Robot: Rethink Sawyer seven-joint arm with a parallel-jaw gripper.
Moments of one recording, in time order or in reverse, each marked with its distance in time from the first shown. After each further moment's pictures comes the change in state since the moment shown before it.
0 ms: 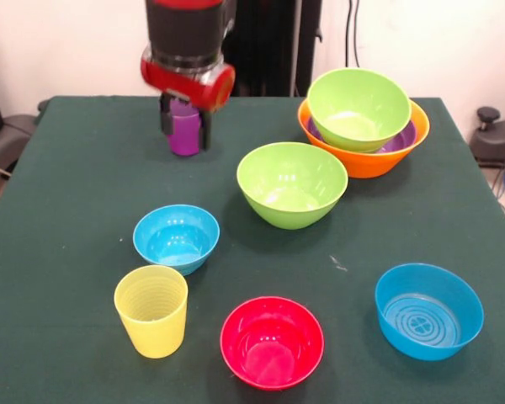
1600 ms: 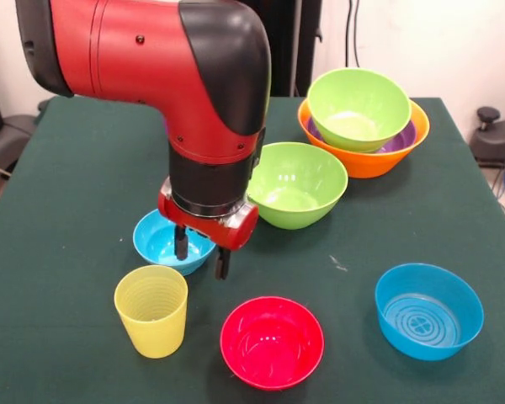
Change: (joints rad) arm 0.158 0.352 -0.037 -0.526 0.018 0.129 0.000
